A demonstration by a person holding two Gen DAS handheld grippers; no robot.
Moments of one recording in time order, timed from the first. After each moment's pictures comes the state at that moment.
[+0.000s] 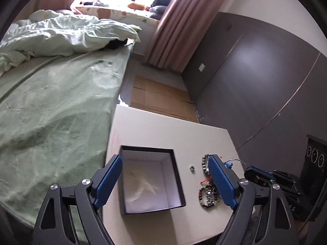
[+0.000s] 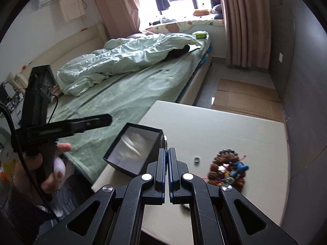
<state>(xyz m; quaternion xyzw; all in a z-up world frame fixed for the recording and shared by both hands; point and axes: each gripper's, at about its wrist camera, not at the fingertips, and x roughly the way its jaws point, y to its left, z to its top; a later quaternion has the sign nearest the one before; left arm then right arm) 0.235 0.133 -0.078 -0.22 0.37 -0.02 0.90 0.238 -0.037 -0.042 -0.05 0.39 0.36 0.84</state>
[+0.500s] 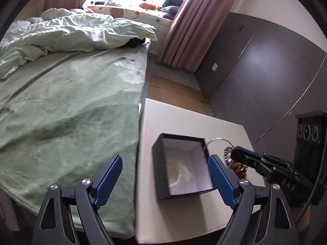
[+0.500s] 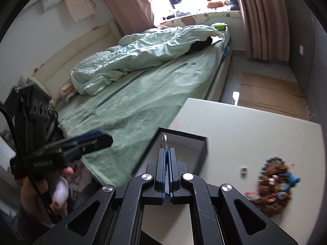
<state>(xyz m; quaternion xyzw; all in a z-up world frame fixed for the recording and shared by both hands) 0.199 0.175 -0.092 -0.21 0.38 0.02 0.90 0.245 0.039 -0.065 -0.01 0.42 0.42 0.81</state>
